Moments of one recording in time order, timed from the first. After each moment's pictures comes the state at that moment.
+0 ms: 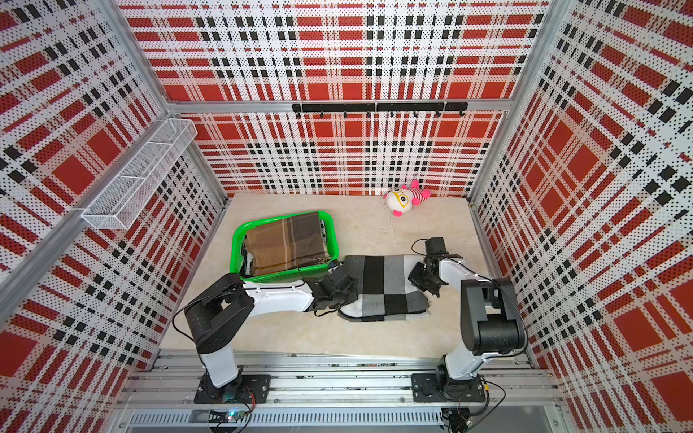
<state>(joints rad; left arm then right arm) -0.93 1.85 1.05 -0.17 -0.12 -1.09 0.04 1.59 0.88 -0.54 -0.21 0.66</state>
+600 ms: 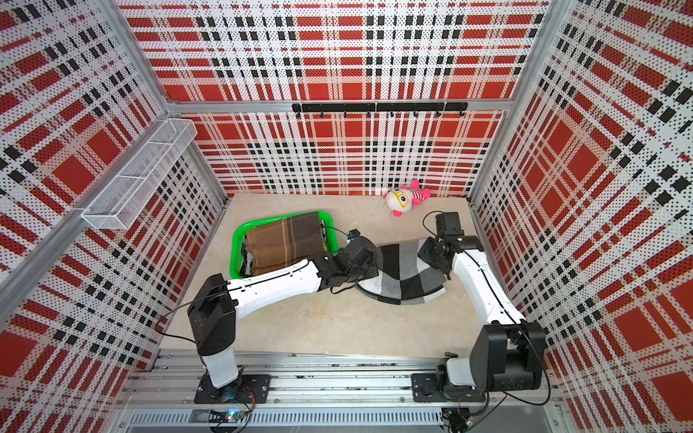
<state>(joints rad) -0.96 1.83 1.50 -0.48 -0.19 -0.99 0.06 1.38 1.22 -0.85 -0.08 0.66</state>
